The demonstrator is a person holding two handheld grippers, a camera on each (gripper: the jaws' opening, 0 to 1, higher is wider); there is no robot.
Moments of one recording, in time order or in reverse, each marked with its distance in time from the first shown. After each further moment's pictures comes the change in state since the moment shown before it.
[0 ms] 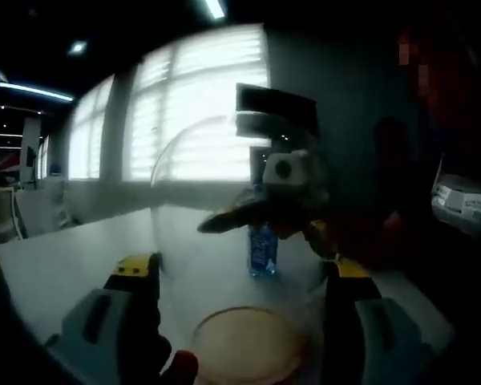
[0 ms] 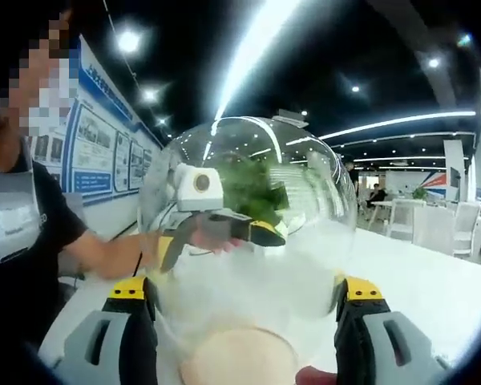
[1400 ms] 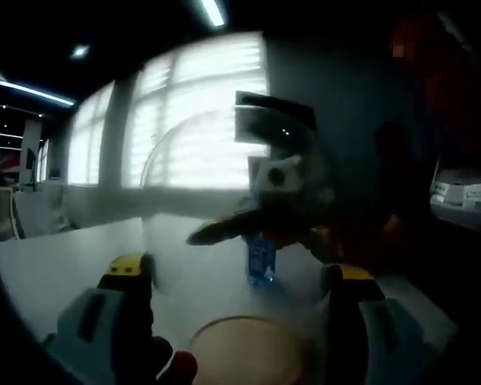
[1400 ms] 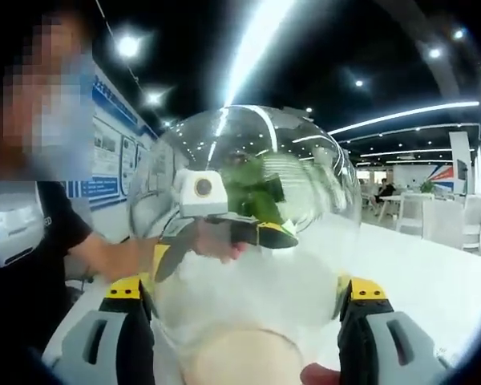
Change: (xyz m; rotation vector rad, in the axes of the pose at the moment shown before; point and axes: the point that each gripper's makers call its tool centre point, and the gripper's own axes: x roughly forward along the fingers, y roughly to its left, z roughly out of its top) left arm 0.004 -0.002 -0.001 -0.003 -0.063 -0.007; right arm 0.012 0.003 -0.002 0.031 0.006 0.050
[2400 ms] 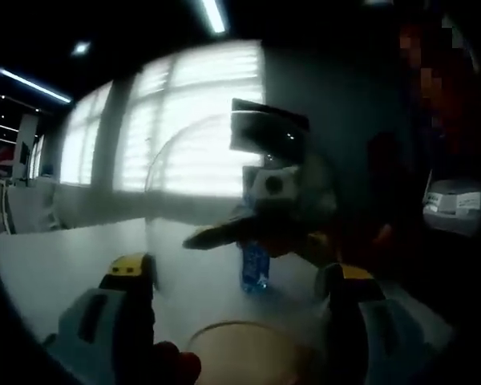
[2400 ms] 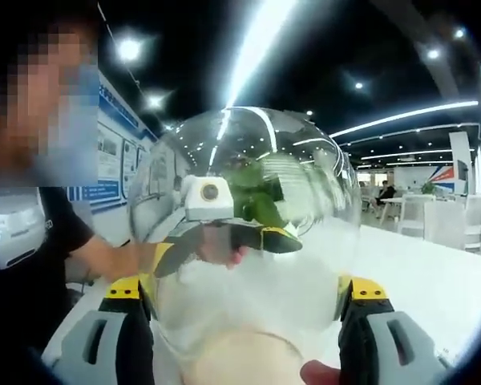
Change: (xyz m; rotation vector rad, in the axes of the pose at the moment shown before) left arm 0.001 0.003 0.005 -0.047 -0.047 -0.050; right arm 0.001 0.001 0.001 0.007 -0.020 0.004
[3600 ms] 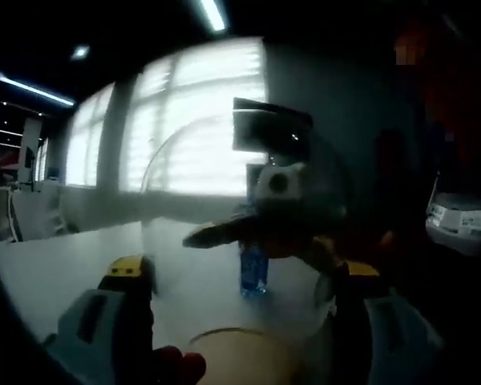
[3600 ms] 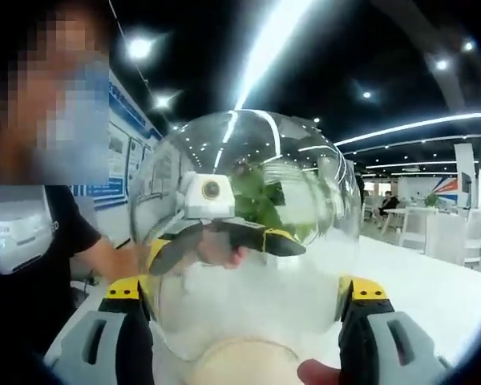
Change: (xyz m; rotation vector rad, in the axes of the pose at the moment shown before) left arm 0.006 -0.022 0.024 0.038 0.036 0.042; right arm -0.006 0.018 0.026 -0.060 -0.020 0.019
